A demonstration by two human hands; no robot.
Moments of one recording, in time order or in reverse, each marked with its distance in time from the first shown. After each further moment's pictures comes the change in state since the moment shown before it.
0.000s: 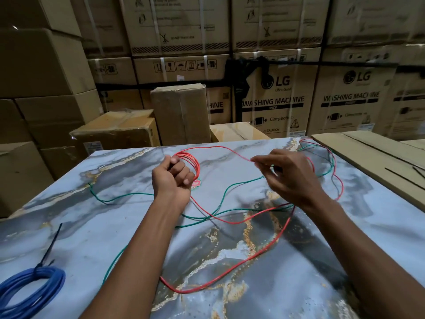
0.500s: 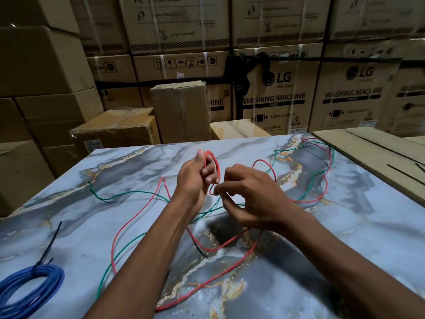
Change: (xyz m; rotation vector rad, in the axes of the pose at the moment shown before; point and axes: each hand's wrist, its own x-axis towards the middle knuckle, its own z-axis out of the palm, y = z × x) left_hand -0.015 -0.034 0.016 0.486 -0.240 0.067; right_hand -0.011 -0.068 0.018 0.104 -0.208 -0.304
